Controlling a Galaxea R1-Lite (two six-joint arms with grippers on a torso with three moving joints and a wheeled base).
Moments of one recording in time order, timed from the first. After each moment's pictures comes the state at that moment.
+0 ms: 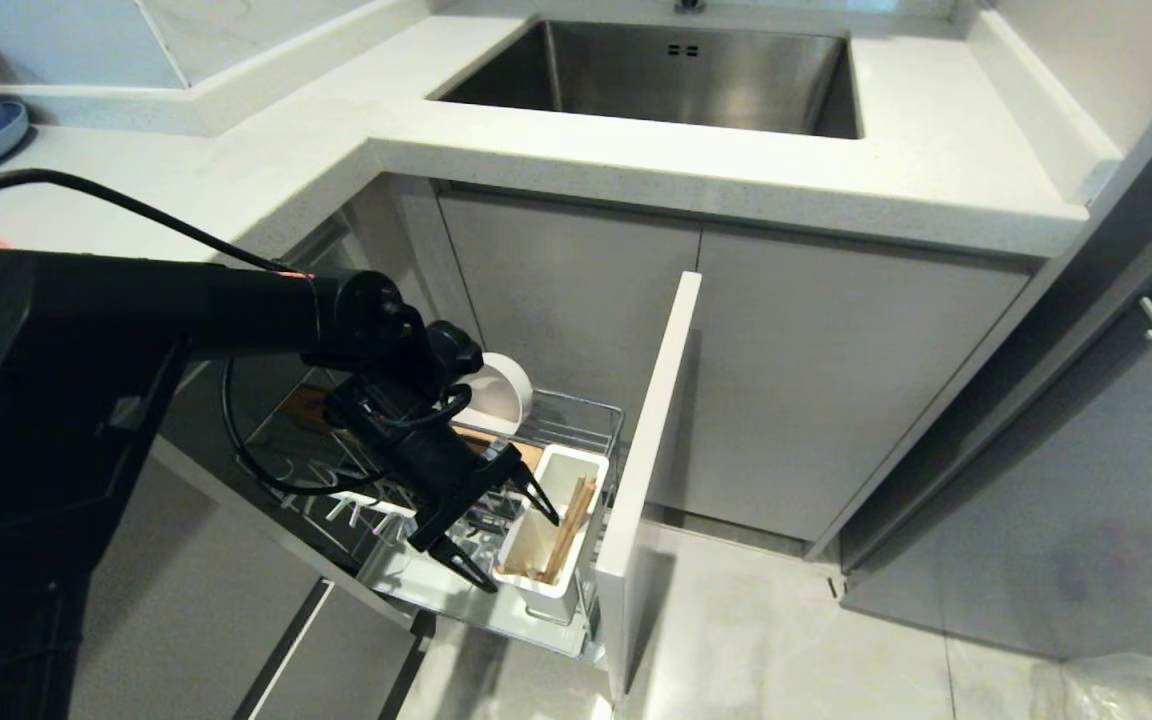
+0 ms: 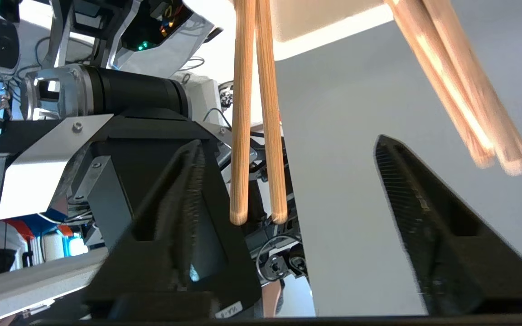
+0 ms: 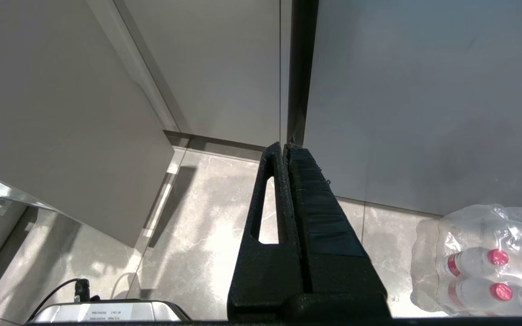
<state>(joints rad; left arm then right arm) -0.35 2.18 -1.85 1.13 -0.61 -0.95 0.00 0.00 0.00 0.00 -0.02 0.05</state>
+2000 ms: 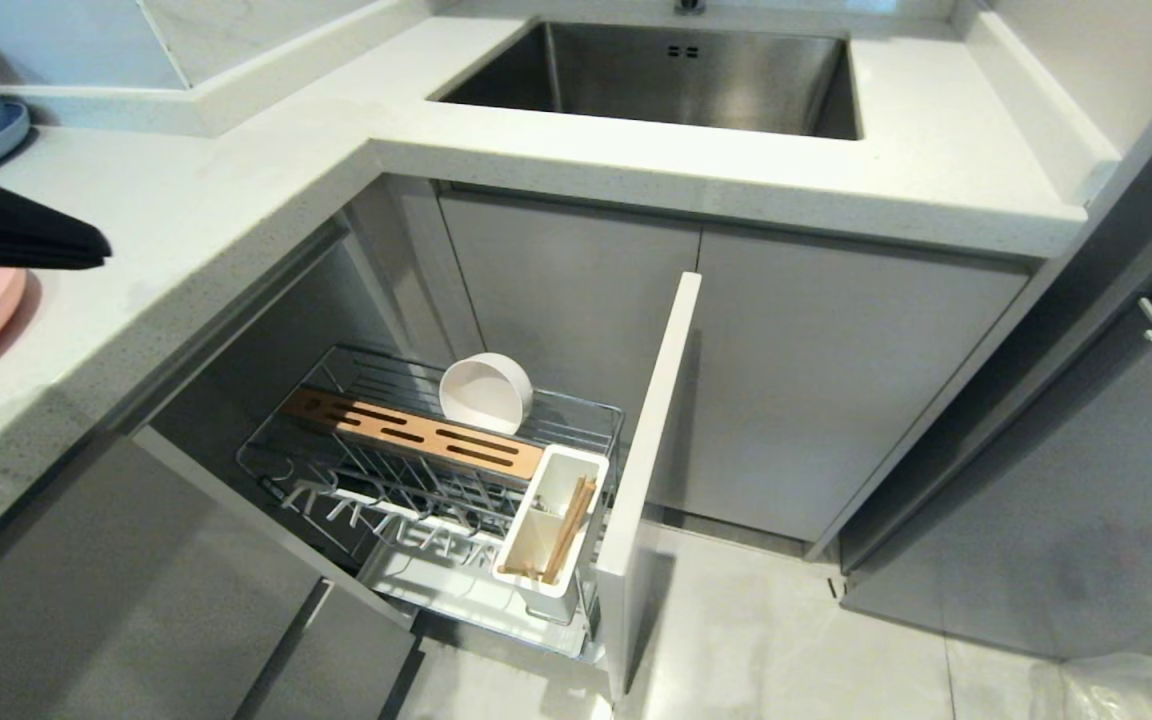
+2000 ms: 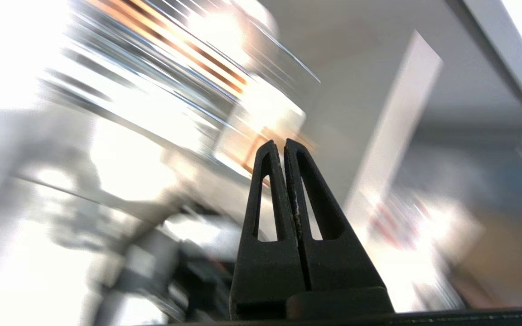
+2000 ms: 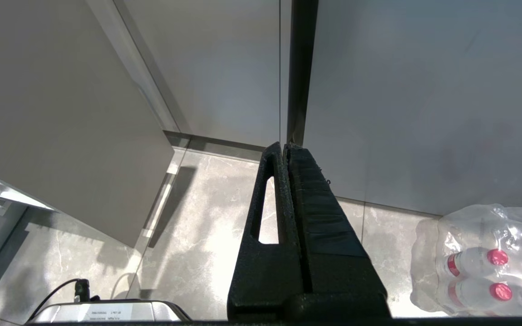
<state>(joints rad) -0.28 1.34 -1.95 1.11 0.03 -0.56 0.00 0.00 0.00 0.00 -0.02 0.05</state>
